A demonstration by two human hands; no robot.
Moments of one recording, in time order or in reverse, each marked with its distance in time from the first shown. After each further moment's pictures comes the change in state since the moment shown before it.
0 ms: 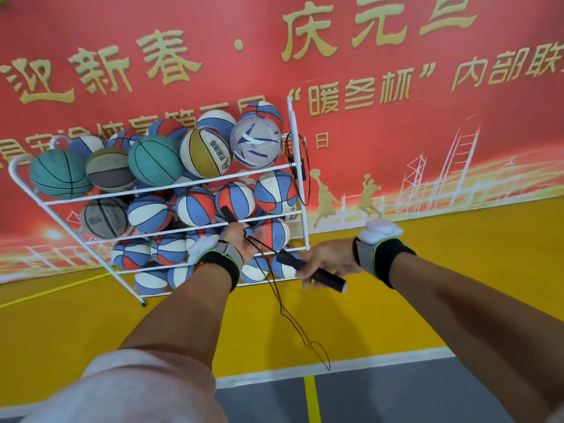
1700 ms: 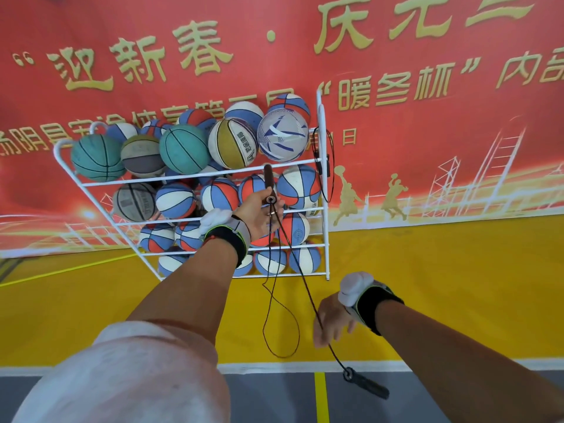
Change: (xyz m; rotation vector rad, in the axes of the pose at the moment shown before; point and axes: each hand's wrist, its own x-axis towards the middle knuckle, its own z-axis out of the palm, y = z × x) left_hand 0.001 0.045 0.005 0.448 -0.205 0.017; right_hand 0.056 0.036 0.070 -0.638 -0.240 0.220
